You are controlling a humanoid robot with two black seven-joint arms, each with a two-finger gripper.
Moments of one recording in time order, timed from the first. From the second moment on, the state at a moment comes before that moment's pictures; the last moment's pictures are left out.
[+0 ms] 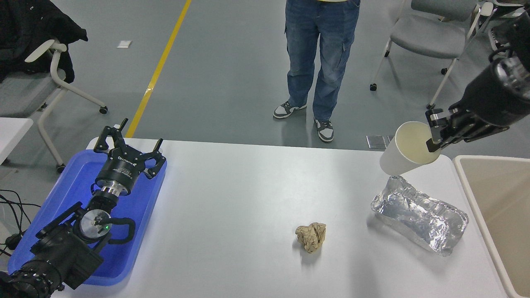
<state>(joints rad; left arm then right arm) -0.59 0.22 -0.90 -0.44 -0.08 -0.64 -0.32 2.41 -0.43 -1.53 1.44 -0.35 0.79 0.21</state>
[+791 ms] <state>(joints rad) -0.59 0.22 -0.90 -0.44 -0.08 -0.64 -0.32 2.23 -0.61 -1.86 1.23 -0.37 0.79 0.20</state>
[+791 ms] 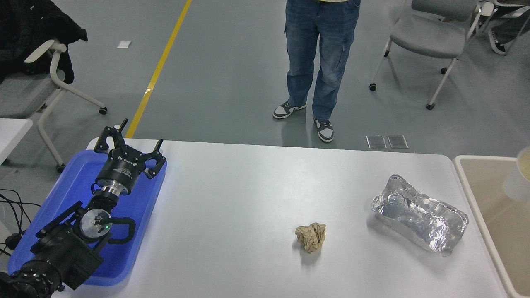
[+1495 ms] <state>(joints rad) -0.60 0.22 -0.90 -0.44 -0.08 -0.64 -0.32 1.81 -0.79 -1.63 0.81 -0.36 0.79 0.20</state>
